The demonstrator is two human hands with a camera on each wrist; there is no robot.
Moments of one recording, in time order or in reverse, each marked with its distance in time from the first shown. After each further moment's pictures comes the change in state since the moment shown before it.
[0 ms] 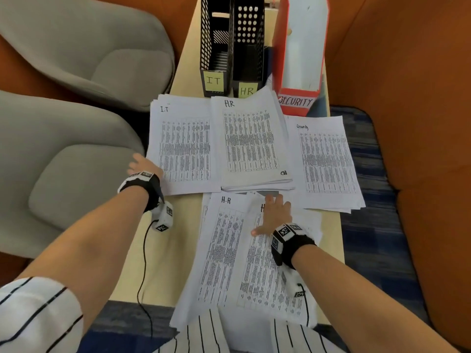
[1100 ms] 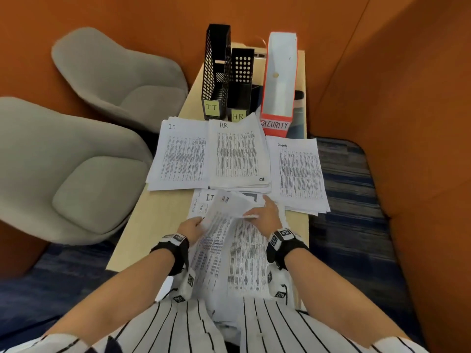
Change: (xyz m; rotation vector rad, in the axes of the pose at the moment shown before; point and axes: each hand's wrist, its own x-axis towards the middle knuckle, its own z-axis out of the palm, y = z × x) left_hand -0.230 -0.055 0.063 -0.040 -0.422 0.421; right_hand -0.076 0.053 -0.007 0.647 0.216 -0.196
